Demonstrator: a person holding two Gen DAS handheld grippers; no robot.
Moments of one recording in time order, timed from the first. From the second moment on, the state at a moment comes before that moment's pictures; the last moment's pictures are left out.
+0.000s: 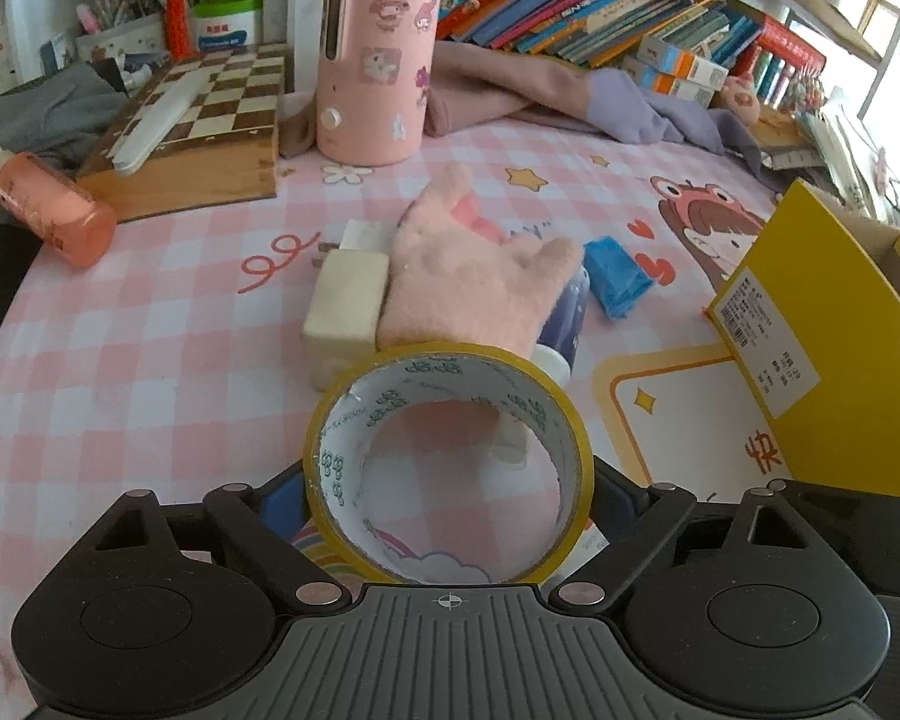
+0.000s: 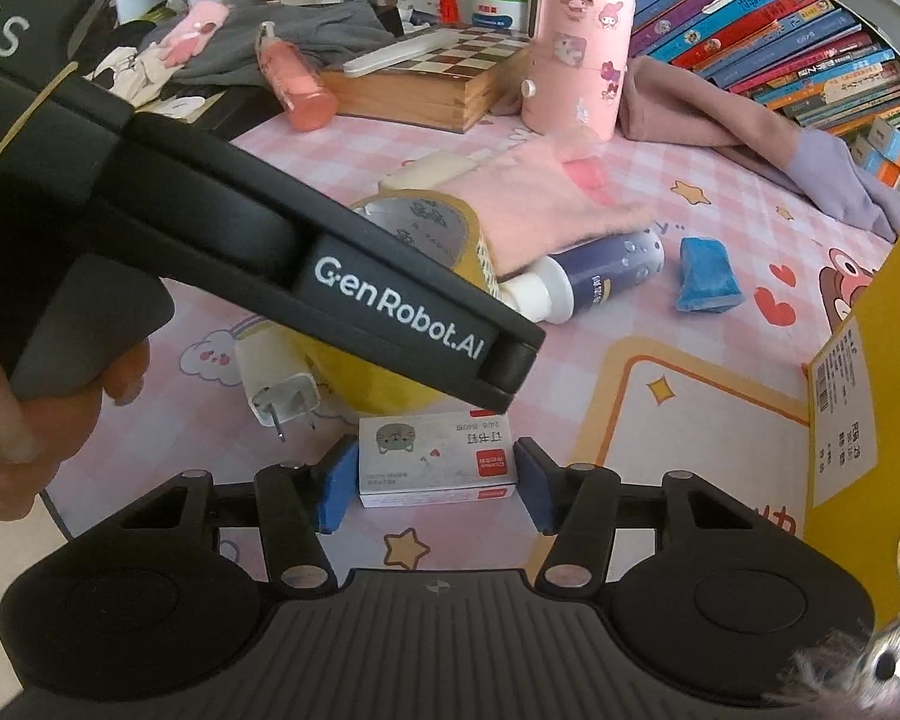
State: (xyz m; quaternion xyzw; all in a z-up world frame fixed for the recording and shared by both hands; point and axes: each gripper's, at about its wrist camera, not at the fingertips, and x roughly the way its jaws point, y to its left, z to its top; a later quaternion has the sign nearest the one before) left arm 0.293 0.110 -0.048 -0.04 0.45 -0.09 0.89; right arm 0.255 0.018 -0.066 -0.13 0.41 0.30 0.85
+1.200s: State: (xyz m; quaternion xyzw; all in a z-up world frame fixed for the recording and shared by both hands) left arm 0.178 0.120 0.021 -0.09 0.36 -0.04 0.93; right arm 0.202 -0.043 -0.006 -0.08 0.33 0.23 0.91
